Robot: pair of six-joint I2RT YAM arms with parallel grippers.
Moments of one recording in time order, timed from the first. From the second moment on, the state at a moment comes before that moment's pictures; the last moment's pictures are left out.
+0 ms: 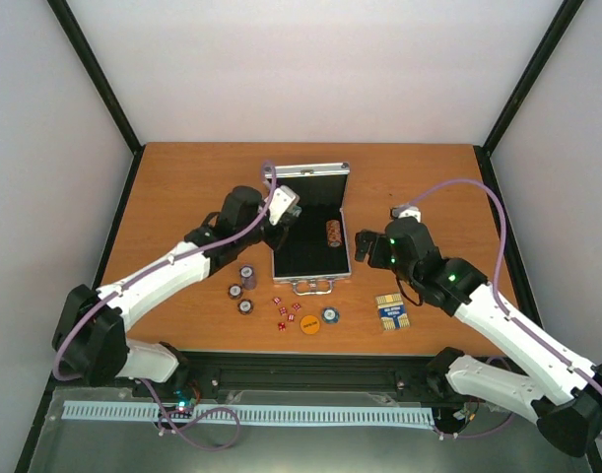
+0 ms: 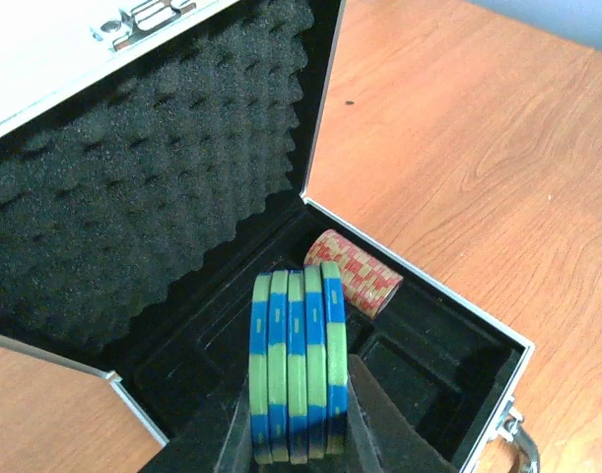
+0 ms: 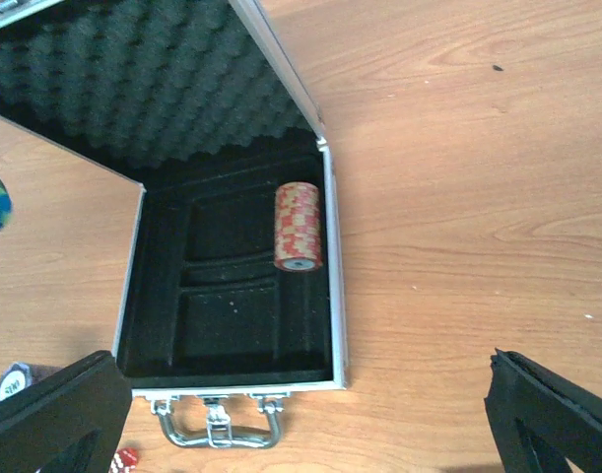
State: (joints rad) left arm -0.62 1.35 0.93 -0.09 0.10 0.06; right arm 0.69 0.97 0.91 -0.61 0.27 0.64
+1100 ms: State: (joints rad) left arm -0.47 1.81 1.28 -0.59 0.17 0.43; right arm 0.69 0.92 0.78 -0.63 0.27 0.62
